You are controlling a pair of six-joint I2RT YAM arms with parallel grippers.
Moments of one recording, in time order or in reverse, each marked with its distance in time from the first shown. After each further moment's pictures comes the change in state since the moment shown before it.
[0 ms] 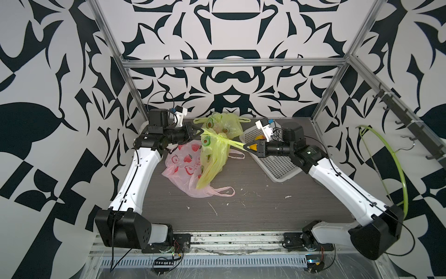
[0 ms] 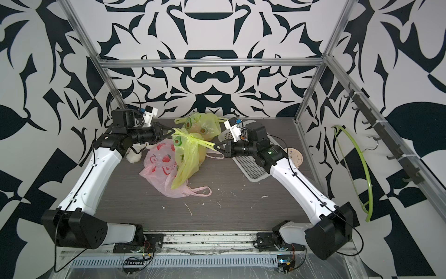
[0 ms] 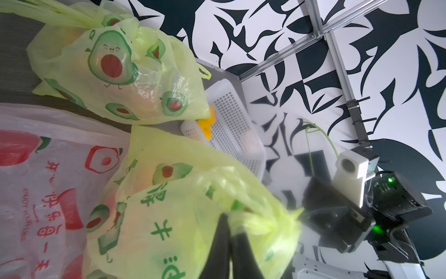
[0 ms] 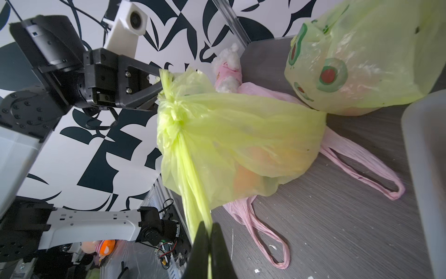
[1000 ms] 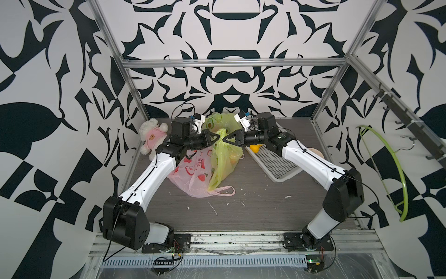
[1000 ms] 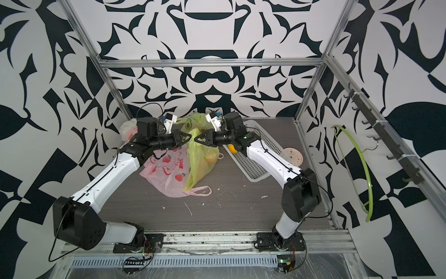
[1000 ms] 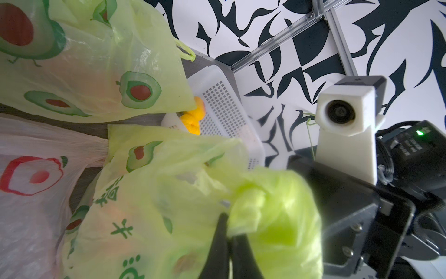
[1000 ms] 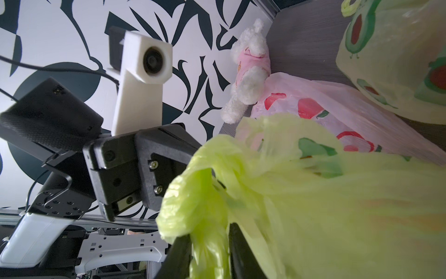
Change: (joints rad) left arm -0.245 0.011 -0.238 0.395 -0.132 -0.171; right arm 0.112 0.390 0.254 0.172 -0.114 0.217
